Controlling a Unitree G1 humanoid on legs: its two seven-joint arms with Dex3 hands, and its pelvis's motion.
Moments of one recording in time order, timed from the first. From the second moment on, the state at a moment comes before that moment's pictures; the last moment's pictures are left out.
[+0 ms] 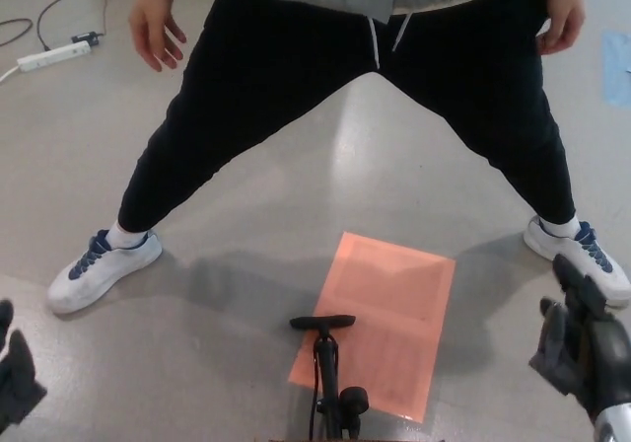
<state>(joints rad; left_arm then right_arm) -0.27 0.43 0.25 1.05 -0.14 -0.32 -0.22 -0.28 -0.20 -0.08 0.88 0.00 -0.40 0.01</state>
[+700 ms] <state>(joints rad) -0.32 0.53 0.12 1.19 -0.04 -0.36 -0.23 -0.41 -0.30 0.07 1.20 -0.13 -0.39 0.00</state>
